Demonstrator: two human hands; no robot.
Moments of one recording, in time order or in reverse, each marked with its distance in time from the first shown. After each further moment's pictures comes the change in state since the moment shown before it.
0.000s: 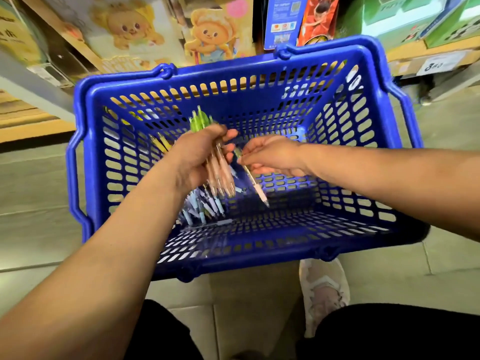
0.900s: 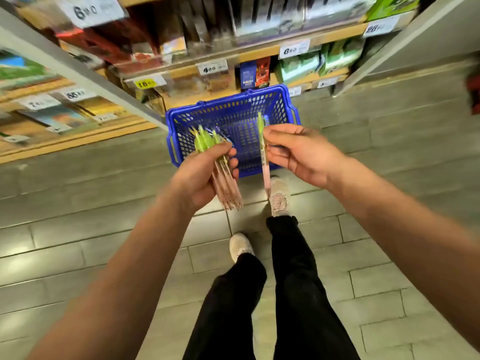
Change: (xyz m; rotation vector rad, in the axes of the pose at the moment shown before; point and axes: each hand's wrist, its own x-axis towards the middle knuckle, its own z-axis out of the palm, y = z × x) left_hand -0.429 0.149 0.053 -0.045 -0.080 -0.185; right_hand -0.472 -0.242 0.046 0.703 0.195 -0.004
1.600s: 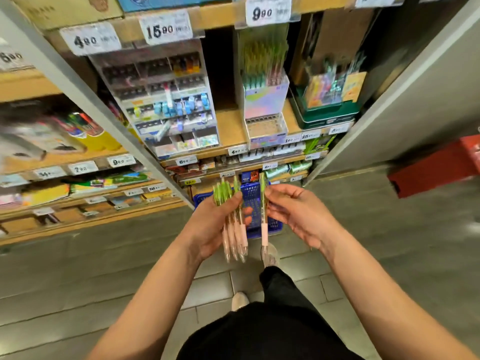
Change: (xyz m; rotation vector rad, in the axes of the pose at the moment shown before) left_hand -0.345 0.113 0.071 0.013 -0.199 0.235; right_hand -0.321 -0.146 0.124 0.001 -0.006 -0.245
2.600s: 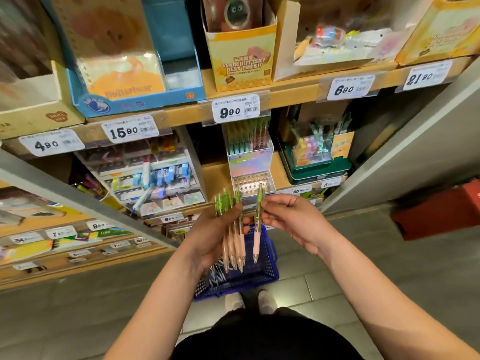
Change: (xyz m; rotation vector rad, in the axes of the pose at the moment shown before) left_hand 0.106 0.095 0.083 0.034 -0.022 0.082; right_hand 0.107 -0.134 -0.040 -0.076 0.000 -0.030
